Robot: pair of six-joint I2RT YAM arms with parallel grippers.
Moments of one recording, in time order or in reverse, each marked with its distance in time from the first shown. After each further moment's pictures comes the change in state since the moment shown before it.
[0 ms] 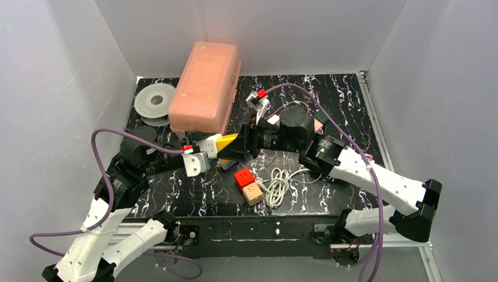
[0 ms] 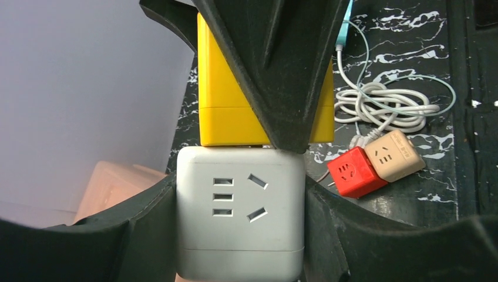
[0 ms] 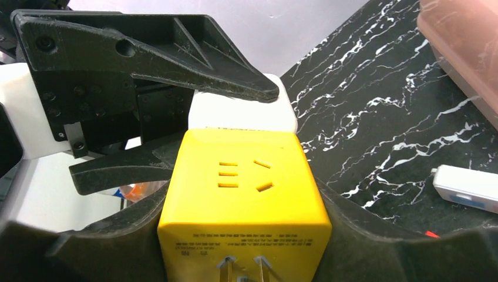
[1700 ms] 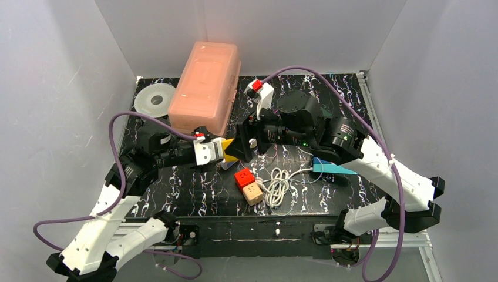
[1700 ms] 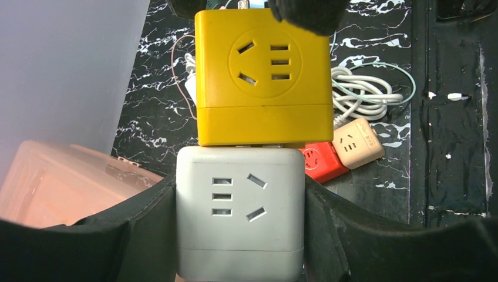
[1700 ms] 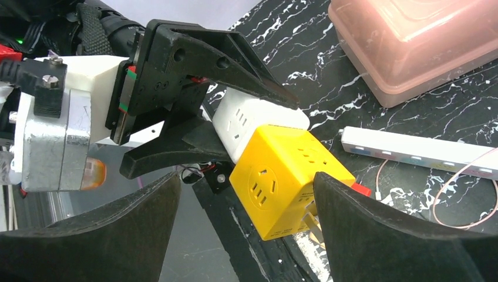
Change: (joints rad) left arm 0.002 0.087 0.005 -0.051 0.009 -0.053; right arm 0.094 0.108 0.515 -0.640 0.257 -0.234
